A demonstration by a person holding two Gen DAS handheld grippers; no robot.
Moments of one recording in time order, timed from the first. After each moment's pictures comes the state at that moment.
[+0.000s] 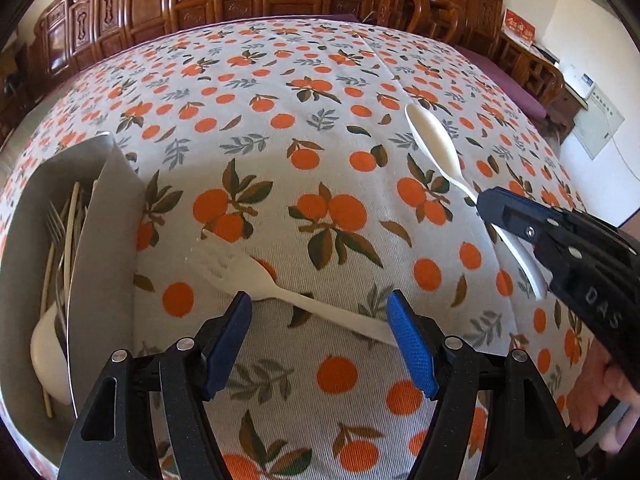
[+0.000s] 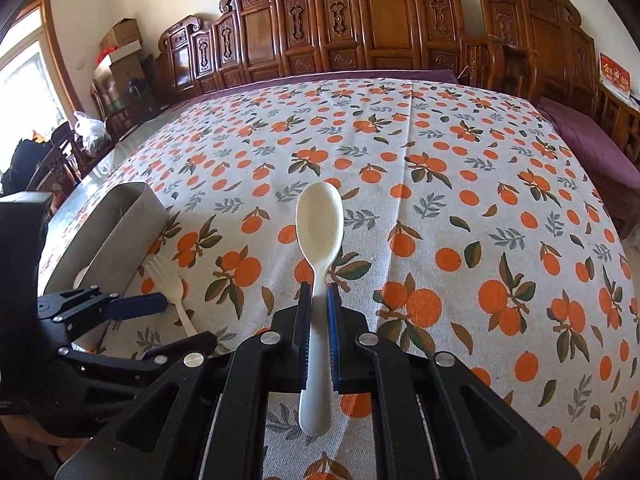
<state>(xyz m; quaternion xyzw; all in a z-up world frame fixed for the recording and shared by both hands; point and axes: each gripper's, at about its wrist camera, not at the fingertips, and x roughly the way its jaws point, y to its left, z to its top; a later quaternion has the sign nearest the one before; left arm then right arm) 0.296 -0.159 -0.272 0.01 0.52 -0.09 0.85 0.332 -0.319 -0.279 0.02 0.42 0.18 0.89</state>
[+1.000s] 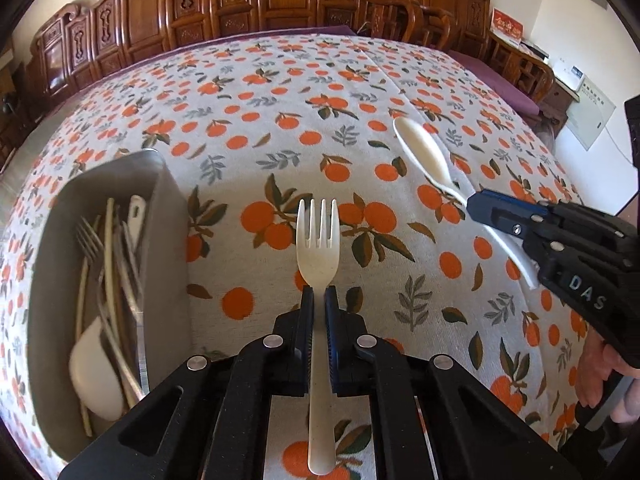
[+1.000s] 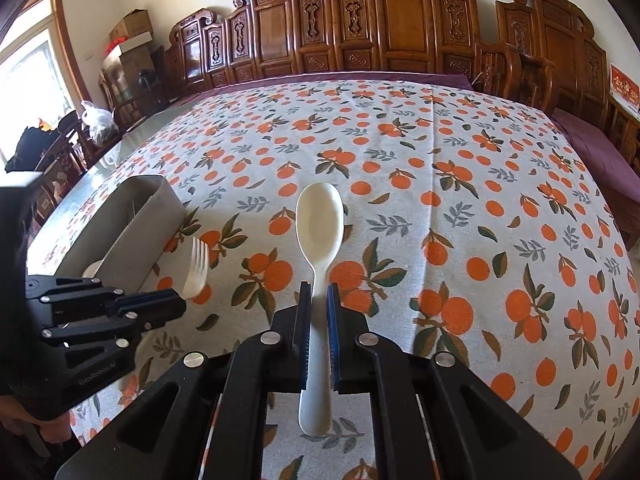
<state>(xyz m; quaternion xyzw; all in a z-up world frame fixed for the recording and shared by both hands) 0.284 -0.126 -0.253 0.03 0.49 -0.10 0.86 0.329 -0.292 -0.273 0.01 0.42 0.19 0.89</state>
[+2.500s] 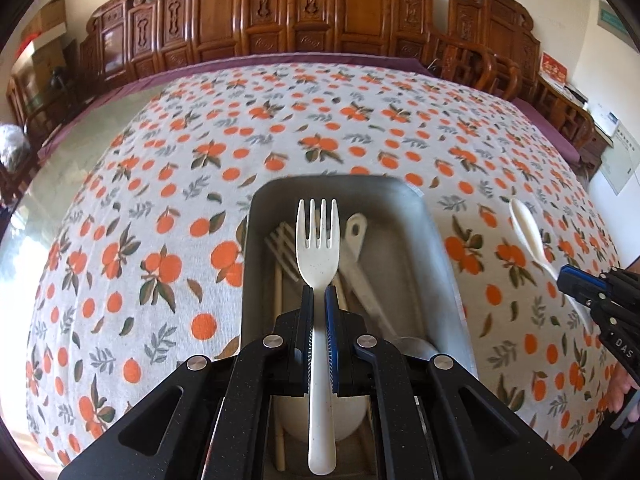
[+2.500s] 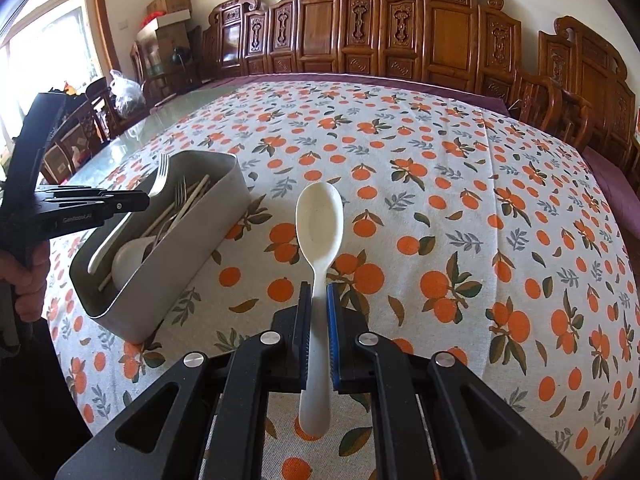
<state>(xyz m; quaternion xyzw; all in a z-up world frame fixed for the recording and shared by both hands) 0.291 0.026 -0.230 0.00 0.47 -0.03 0.88 0.308 -0.227 -0.265 -0.05 0.41 0.23 0.88</state>
